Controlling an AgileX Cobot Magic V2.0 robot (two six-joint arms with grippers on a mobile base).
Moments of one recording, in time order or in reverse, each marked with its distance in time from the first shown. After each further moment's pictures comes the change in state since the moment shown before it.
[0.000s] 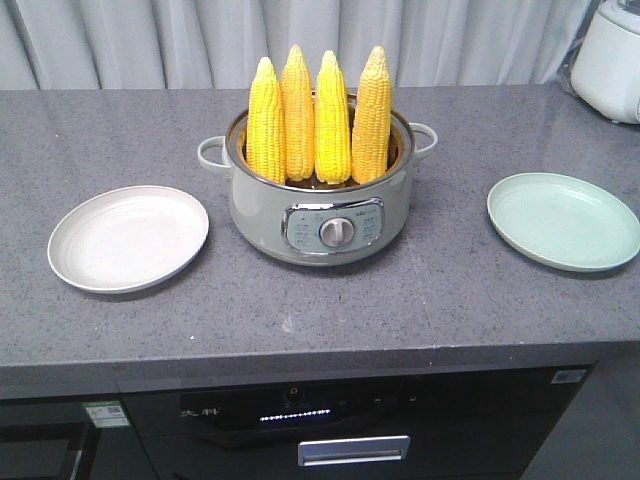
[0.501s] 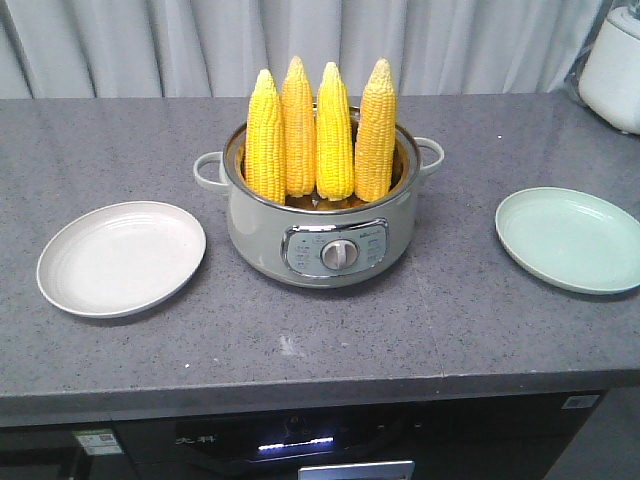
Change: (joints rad) left arm 0.000 0.000 0.000 0.000 0.000 0.000; right arm 0.000 0.000 0.000 0.000 0.000 0.000
